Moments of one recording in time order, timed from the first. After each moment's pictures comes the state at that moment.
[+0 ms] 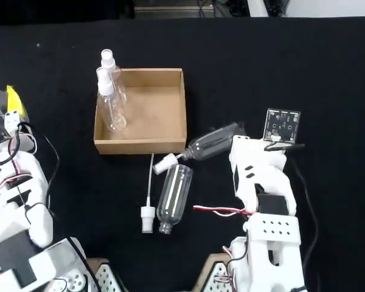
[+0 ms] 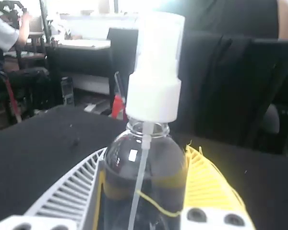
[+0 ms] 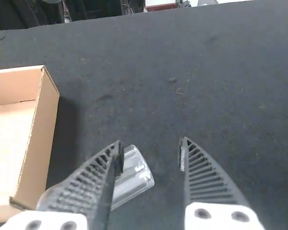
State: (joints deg) left arm -35.4 -15.3 68.2 -49.3 -2.1; right arm 5.0 -61.6 80.0 19.2 -2.9
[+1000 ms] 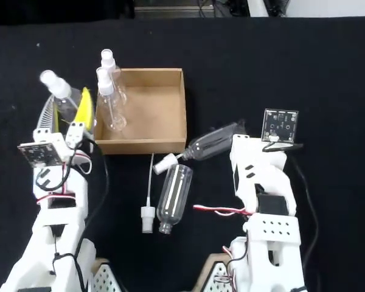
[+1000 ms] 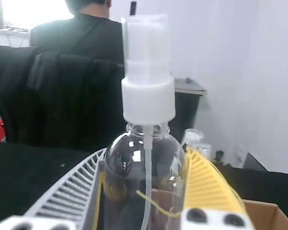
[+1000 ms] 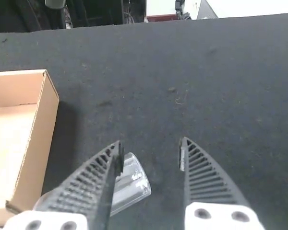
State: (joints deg) left arm -10.5 -42.2 88.3 -49.6 4.0; right arm 5.0 -61.6 80.2 16.8 -0.4
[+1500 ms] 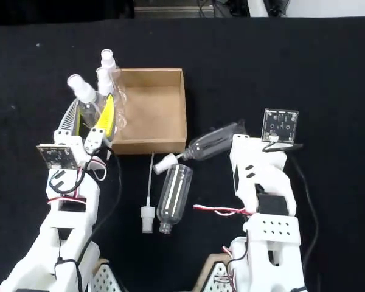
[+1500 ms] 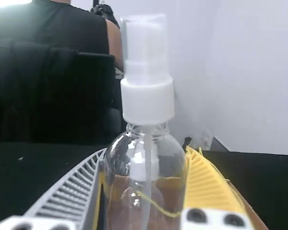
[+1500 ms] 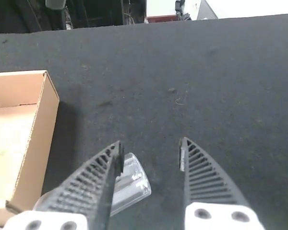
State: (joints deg) left arm -2.6 -42.9 90.8 -49.6 4.0; right arm 5.0 -61.6 80.2 16.8 -0.4
